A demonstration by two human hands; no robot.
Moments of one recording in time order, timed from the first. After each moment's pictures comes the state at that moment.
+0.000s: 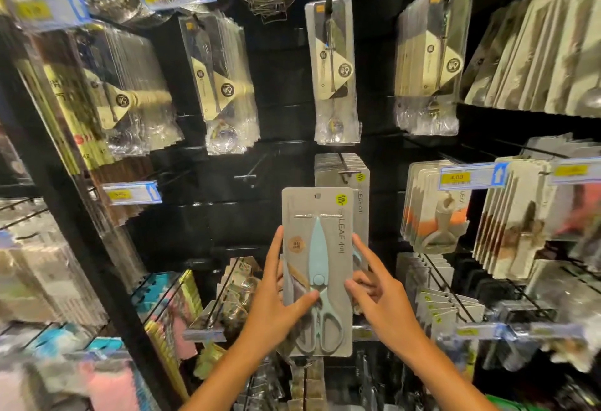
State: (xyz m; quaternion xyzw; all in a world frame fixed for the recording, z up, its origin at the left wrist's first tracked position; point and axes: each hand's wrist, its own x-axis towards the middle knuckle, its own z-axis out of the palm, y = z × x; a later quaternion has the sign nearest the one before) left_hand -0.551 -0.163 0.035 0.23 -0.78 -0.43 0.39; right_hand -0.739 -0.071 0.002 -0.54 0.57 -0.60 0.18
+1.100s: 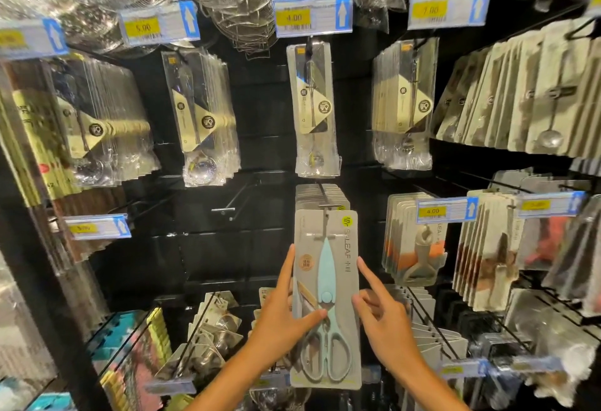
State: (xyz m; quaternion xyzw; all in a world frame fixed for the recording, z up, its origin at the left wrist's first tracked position) left_hand -0.612 -0.199 0.035 0.21 -0.81 -0.44 0.32; right_hand -0.777 -0.077 0.002 -0.48 0.61 -0.62 0.12
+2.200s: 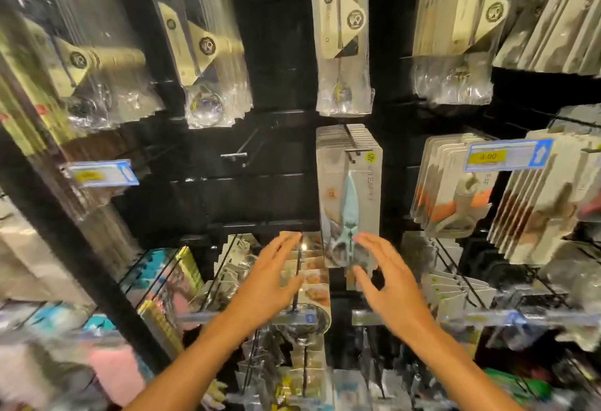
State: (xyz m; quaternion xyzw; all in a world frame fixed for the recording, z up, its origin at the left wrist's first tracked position) left_hand -0.562 -0.238 -0.003 0.30 -0.91 -0.20 0.21; right_hand -0.766 -0.090 -0.017 -0.56 0.68 -0.47 0.04
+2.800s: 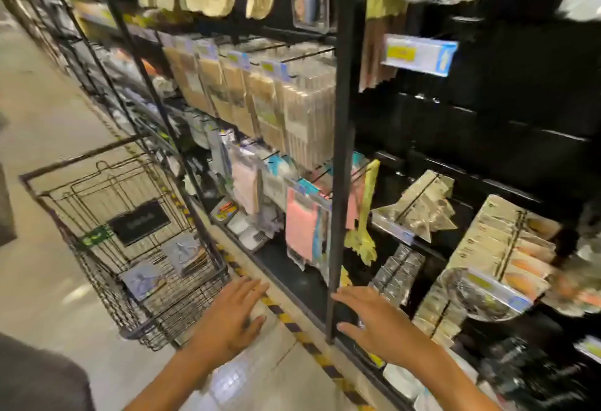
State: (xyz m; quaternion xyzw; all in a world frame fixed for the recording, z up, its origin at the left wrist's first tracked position) left_hand -0.161 -0.097 -0.167 0.60 -0.79 -0.06 0.10; right_hand -0.492 -0.153 -0.131 -0.85 0.45 -0.03 0.26
